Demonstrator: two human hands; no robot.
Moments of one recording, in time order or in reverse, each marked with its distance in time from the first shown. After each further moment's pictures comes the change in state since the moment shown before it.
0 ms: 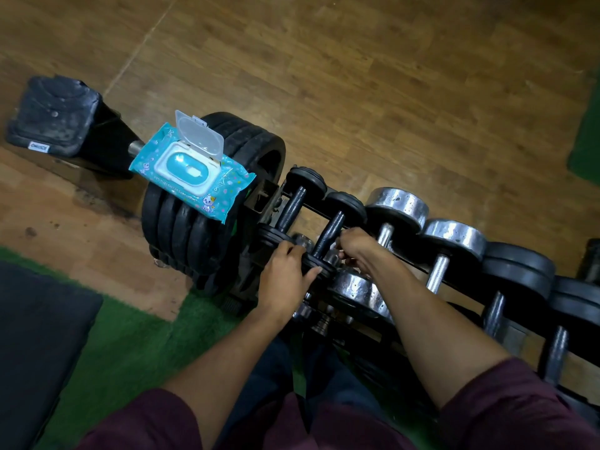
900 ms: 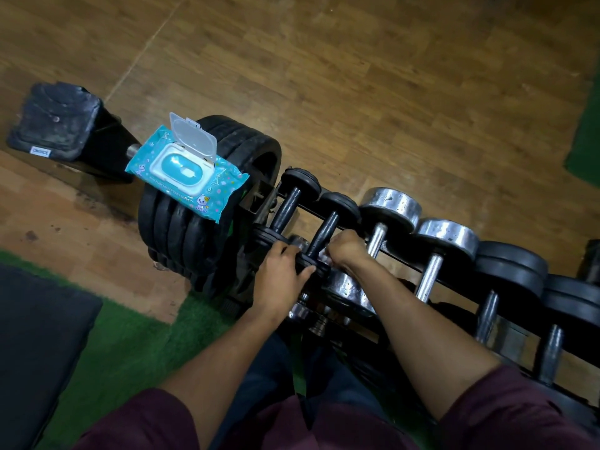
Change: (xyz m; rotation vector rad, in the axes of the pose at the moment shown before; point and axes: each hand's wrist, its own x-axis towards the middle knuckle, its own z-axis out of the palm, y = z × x) left_hand -0.003 0.005 0.000 -0.025 0.016 -0.030; right_hand 0.006 0.014 0.008 -0.152 0.119 -0.123
